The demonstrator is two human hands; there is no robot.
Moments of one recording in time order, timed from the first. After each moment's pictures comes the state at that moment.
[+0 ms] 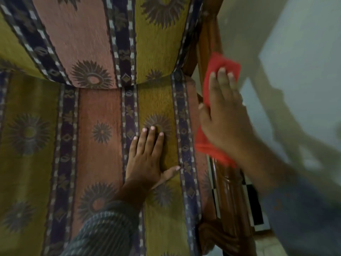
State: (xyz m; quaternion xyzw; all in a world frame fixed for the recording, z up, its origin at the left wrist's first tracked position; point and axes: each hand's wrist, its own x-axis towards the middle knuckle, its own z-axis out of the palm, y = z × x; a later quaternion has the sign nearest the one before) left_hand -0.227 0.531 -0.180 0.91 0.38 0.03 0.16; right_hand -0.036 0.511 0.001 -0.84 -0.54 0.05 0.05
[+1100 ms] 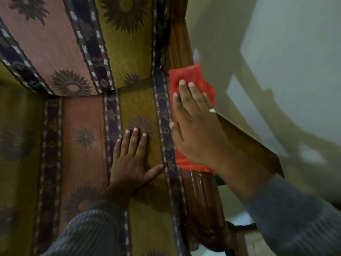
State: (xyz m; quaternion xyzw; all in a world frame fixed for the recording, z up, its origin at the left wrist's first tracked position) left_hand -0.225 0.529 -0.182 0.91 0.39 0.06 0.10; right_hand -0.033 0.480 -0.001 -0.78 -0.63 0.05 0.01
